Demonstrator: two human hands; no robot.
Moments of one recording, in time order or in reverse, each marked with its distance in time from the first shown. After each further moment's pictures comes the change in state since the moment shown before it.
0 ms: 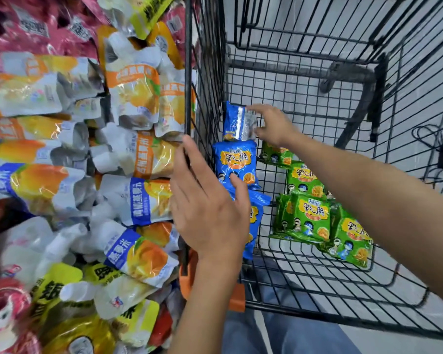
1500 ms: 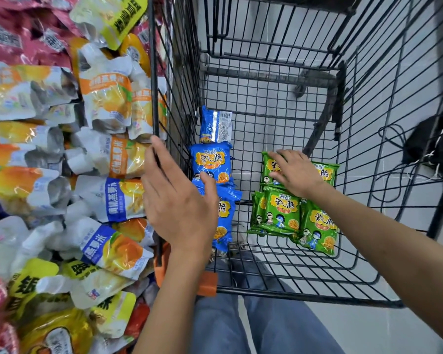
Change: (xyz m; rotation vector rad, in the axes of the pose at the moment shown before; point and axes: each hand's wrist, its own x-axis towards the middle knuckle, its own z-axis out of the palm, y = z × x) left_hand -0.002 0.003 -0.006 -0.022 -0.020 0.010; right_hand -0.135 0.076 -0.009 -0.518 -0.149 -0.003
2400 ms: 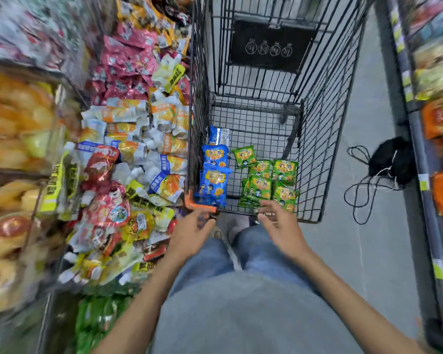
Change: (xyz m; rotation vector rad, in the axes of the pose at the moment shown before) left_hand -0.099 -0.061 -0.157 -0.506 -0.876 -0.054; right_hand -0.276 -0.151 -0.107 1.029 0.256 0.224
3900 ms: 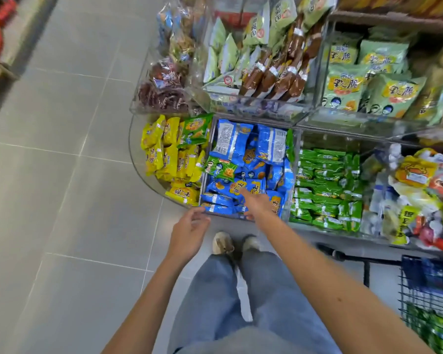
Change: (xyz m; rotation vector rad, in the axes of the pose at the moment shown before) left_hand -0.496 -0.233 0.219 -1.193 1.287 -0.918; right_hand -0.368 0.016 0.364 -0.743 -1.003 -0.004
